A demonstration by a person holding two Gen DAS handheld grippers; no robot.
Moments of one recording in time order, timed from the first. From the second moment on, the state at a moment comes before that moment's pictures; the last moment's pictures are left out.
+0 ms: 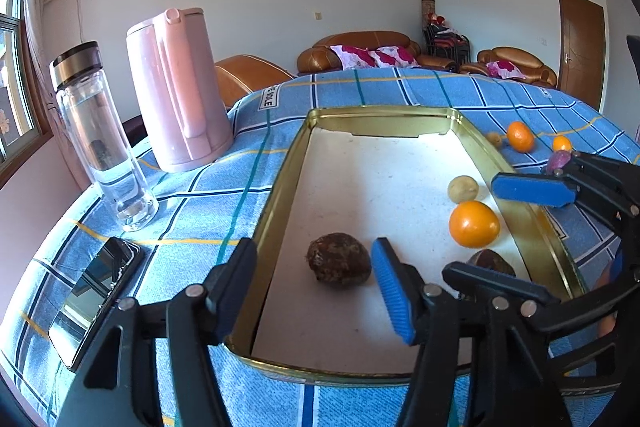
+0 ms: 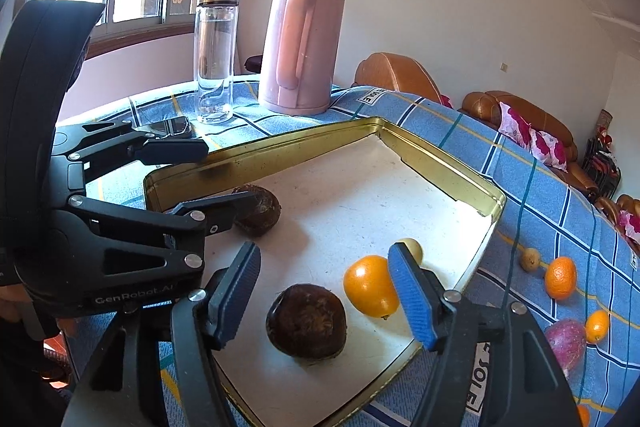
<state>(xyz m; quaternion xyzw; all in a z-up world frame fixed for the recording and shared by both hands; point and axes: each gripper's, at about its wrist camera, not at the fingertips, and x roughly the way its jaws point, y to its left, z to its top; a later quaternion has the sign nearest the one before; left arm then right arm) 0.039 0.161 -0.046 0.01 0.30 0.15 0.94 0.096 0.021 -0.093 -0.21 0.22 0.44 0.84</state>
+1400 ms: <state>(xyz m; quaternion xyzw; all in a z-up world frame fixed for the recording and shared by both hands) 0.075 0.029 -0.010 0.05 0.24 0.05 0.97 0.138 -0.158 -0.081 -0.08 0.23 0.24 0.94</state>
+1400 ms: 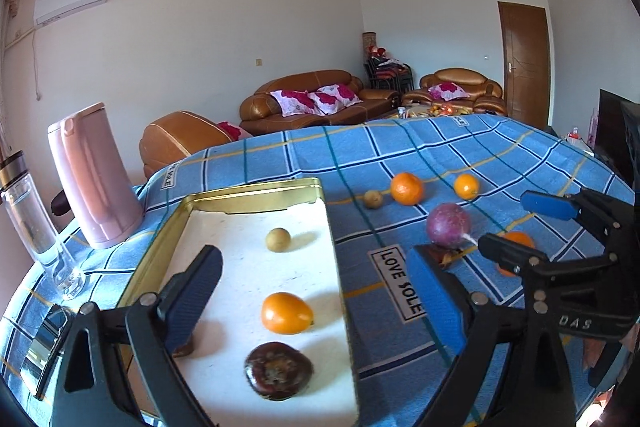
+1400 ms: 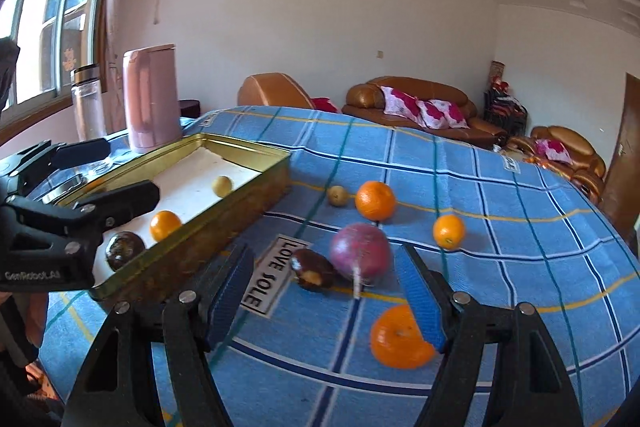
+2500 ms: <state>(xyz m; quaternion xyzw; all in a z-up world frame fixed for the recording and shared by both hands) 0.151 -0.034 -0.053 0.05 0.36 -0.05 0.93 0.187 -0.194 -0.111 -0.05 0.38 0.21 0.90</state>
